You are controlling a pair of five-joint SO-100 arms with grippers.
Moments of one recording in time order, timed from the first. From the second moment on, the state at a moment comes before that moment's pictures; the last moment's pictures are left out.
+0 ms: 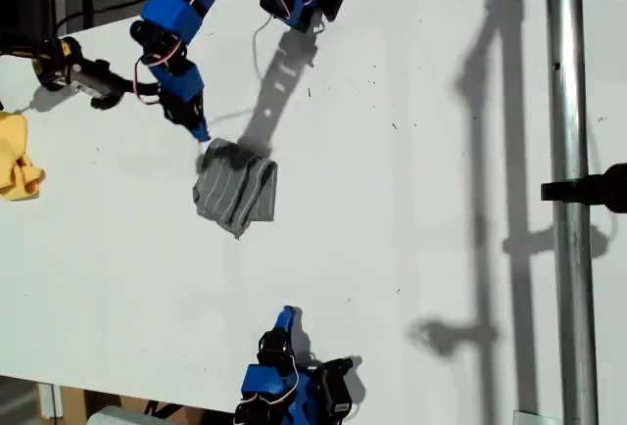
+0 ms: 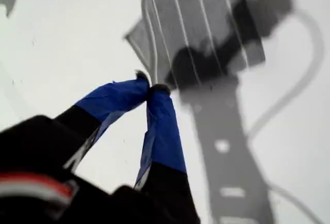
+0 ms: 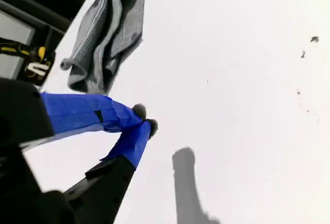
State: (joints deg) arm 0 -15.6 198.8 178.4 68.0 -73.6; arm 1 30.8 115.1 99.0 70.4 51.0
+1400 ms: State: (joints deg) arm 0 -11.5 198.8 178.4 73.7 -54.6; arm 1 8.1 188.1 167.1 81.2 87.0
